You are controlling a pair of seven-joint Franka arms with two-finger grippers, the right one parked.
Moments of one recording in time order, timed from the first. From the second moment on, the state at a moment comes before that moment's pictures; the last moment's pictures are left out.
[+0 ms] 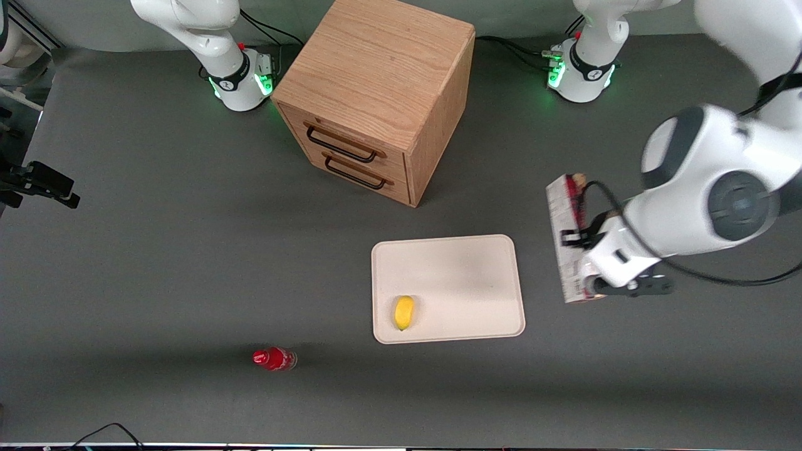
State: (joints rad) arm 0.07 0.50 -0.49 -1.34 0.07 1.67 -0.41
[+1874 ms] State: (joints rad) arm 0.08 0.82 -0.58 -1.42 0.31 2.06 -0.53
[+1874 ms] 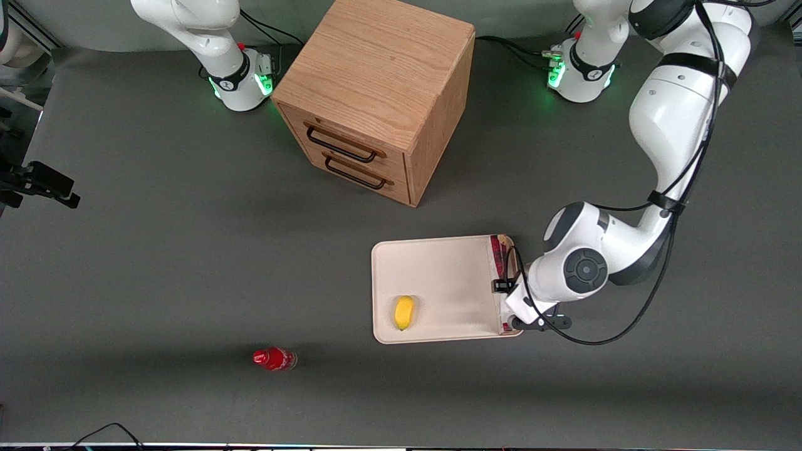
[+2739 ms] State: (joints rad) arm 0.19 0.47 -0.54 -1.14 0.18 1.34 -0.26
